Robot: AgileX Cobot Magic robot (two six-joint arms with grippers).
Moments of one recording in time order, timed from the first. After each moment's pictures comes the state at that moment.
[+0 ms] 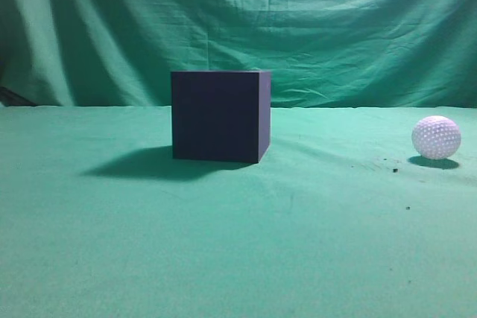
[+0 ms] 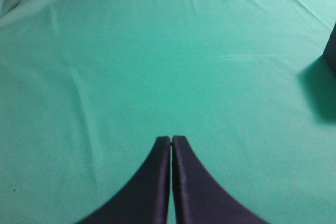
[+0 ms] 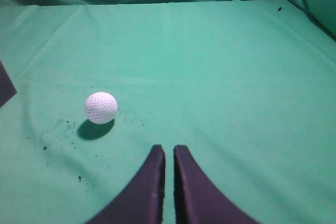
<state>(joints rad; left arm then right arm) -0.10 -0.02 0.02 0.09 0.36 -0.03 0.07 -0.01 0.03 0.07 0.38 -0.03</state>
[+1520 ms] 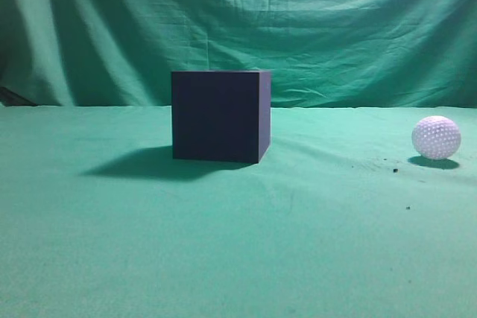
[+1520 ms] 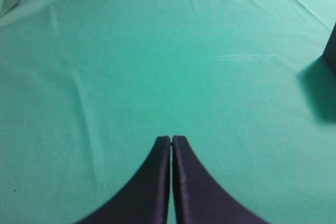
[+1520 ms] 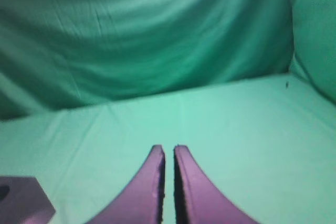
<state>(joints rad) -0.10 -0.02 0.02 0.09 0.36 -0.03 0.07 0.33 -0.20 0.19 0.12 0.02</state>
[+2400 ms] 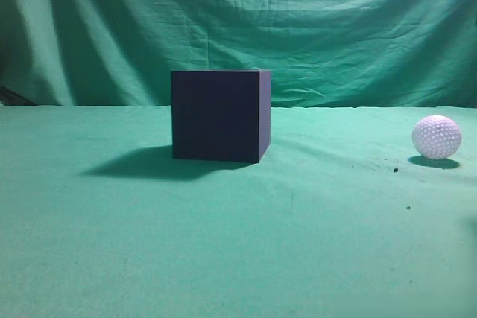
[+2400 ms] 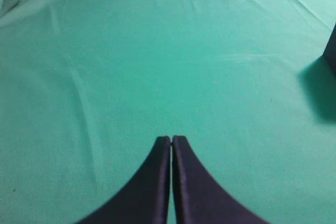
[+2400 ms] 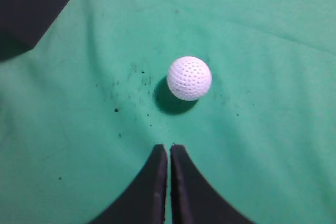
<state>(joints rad) -0.10 -0.02 0.02 0.09 0.36 -0.03 0.31 1.26 -0.76 0.17 0.64 -0.22</state>
